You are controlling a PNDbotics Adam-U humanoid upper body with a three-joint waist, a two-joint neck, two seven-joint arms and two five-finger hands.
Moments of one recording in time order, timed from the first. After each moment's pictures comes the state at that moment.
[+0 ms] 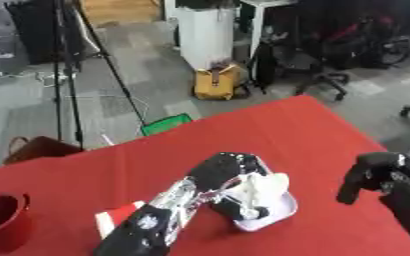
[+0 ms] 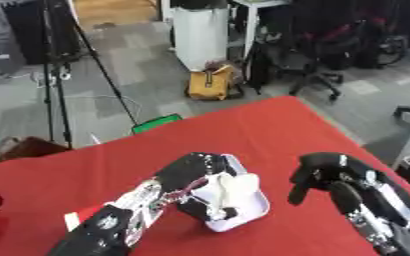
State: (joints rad) left arm -0.93 0.16 -0.28 -0.89 -1.15 -0.39 0.17; right arm -0.52 -0.02 -0.03 -1.71 -0.22 -0.27 0.82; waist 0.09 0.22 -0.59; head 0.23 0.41
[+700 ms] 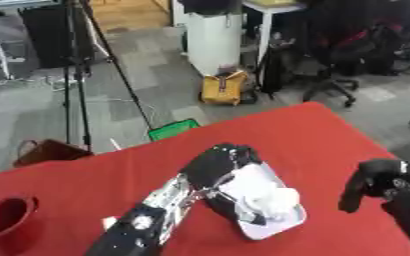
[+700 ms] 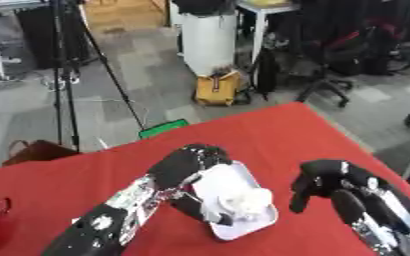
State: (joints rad) left arm -0.96 0.23 -0.20 -1.01 -1.15 -0.38 0.26; right arm -0.51 -0.03 -0.04 -1.70 -0.21 -0.27 0.82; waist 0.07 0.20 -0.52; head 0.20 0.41
